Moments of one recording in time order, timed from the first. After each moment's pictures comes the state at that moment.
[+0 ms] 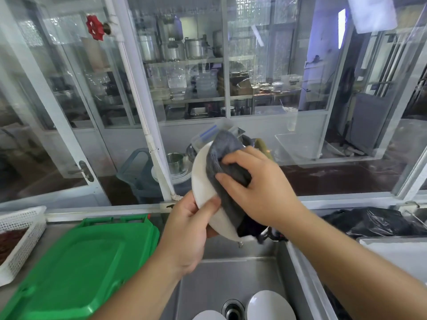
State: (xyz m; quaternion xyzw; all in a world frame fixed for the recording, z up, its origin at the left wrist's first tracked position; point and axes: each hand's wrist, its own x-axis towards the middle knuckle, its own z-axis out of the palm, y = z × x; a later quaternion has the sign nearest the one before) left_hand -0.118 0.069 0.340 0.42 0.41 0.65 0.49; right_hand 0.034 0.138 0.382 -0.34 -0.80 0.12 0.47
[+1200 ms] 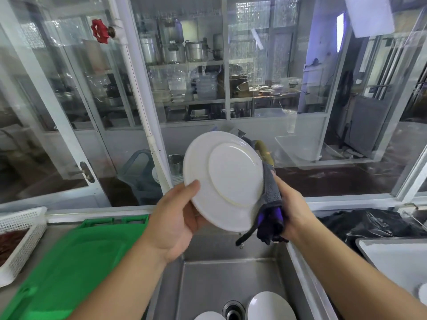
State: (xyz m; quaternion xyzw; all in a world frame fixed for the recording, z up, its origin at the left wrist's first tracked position) left_hand -0.150 0.071 0.358 0.36 0.35 0.65 0.57; right_hand 0.061 0.185 0.303 -0.33 -0.30 0.74 0.50
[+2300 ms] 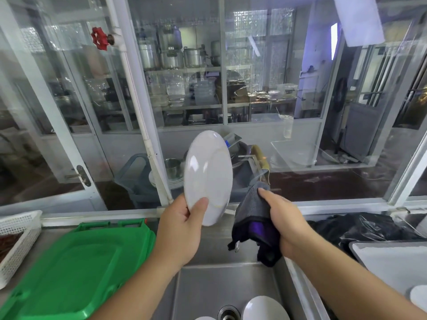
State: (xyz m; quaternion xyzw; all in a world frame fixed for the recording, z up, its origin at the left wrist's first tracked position) left_hand -0.141 0.070 0.321 0.56 0.57 0.57 0.20; right_hand 0.064 0.141 0.326 -0.50 -0.36 0.63 0.47
